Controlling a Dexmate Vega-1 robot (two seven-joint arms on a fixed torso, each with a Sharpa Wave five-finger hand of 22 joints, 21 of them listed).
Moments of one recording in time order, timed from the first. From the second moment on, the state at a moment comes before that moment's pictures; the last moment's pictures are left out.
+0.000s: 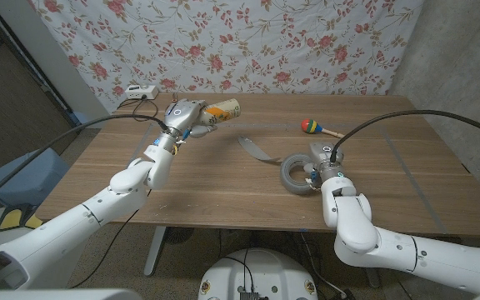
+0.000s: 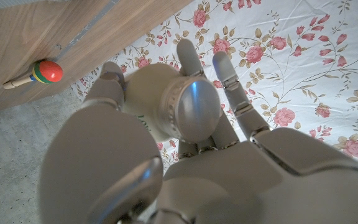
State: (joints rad) left arm 0.88 0.86 0.57 -1.79 0.76 0.21 0.52; left_hand 0.85 -0.09 0.45 -0.15 0.20 0.64 0.14 0.51 0.39 0.72 0.02 0.83 0.71 1.11 -0.19 0.57 0.72 0.49 0.01 1.22 0.26; right arm -0.78 -0.89 -1.16 -2.21 -0.98 -1.27 0.05; right_hand 1.00 0.01 0.29 -0.16 0.26 0.84 0.08 0.41 0.28 0.90 0.02 0.68 0.37 0.90 -0.08 0.84 0.81 0.64 -0.03 0.48 0.24
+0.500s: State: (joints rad) left arm 0.88 0.85 0.57 -1.78 0.76 0.21 0.53; left_hand 0.85 -0.09 0.45 -0.16 0.20 0.64 0.14 0.51 0.39 0.73 0.02 0.83 0.72 1.11 -0.19 0.57 0.73 0.48 0.01 1.24 0.25; right arm -0.93 -0.82 -0.97 -2.12 -1.15 -1.08 -0.28; right_hand 1.01 -0.01 0.28 -0.16 0.26 0.87 0.08 0.42 0.28 0.90 0.02 0.69 0.37 0.93 -0.08 0.84 0.85 0.64 -0.04 0.50 0.24
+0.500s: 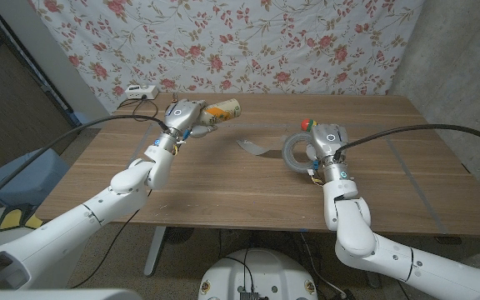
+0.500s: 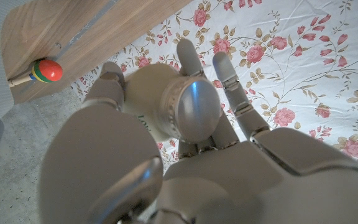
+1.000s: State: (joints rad) left arm 0.88 0.85 0.57 -1.77 0.75 0.21 0.54; left_hand 0.85 -0.09 0.45 -0.16 0.20 0.64 0.14 0.52 0.39 0.73 0.02 0.83 0.72 1.12 -0.18 0.57 0.73 0.48 0.01 1.25 0.23; right arm -1.02 -0.74 -0.81 -2.04 -1.21 -0.94 -0.50; right_hand 1.02 -0.02 0.28 -0.16 0.26 0.88 0.08 0.42 0.27 0.90 0.02 0.71 0.37 0.93 -0.08 0.83 0.87 0.63 -0.04 0.52 0.24
